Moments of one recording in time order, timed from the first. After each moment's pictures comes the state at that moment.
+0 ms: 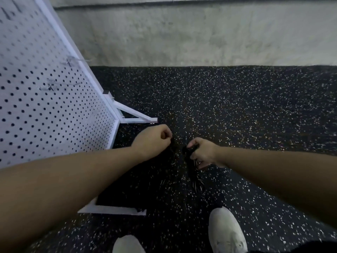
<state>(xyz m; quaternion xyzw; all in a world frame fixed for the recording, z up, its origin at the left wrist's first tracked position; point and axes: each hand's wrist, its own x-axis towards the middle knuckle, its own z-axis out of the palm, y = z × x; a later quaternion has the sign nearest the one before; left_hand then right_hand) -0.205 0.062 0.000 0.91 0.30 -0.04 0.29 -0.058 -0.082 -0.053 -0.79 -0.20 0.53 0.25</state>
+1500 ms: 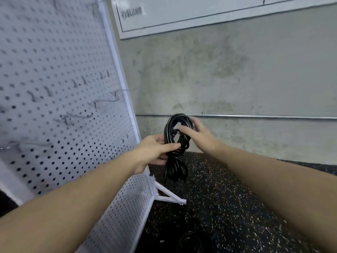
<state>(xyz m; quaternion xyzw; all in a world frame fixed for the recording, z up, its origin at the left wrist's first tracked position) -0.241 0.102 0.289 0.73 0.35 0.16 0.56 -0.064 0.027 0.268 -0.62 -0.47 0.29 0.56</state>
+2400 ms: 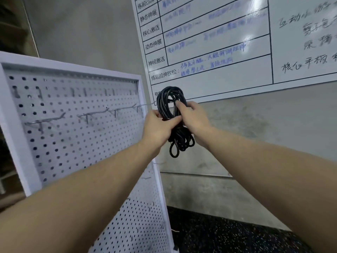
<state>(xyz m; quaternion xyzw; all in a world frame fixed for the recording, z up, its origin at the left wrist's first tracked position) -0.212 0.113 0.530 0.70 0.29 0.55 0.36 -0.092 0.106 0.534 -0.51 -0.44 0.14 0.72</state>
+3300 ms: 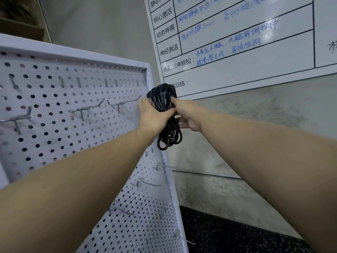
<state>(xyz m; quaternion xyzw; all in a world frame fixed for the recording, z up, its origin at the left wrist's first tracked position) -0.216 0.232 0.540 0.70 0.40 0.56 0.19 -0.101 0.196 0.554 -0.53 -0.48 0.35 0.61</state>
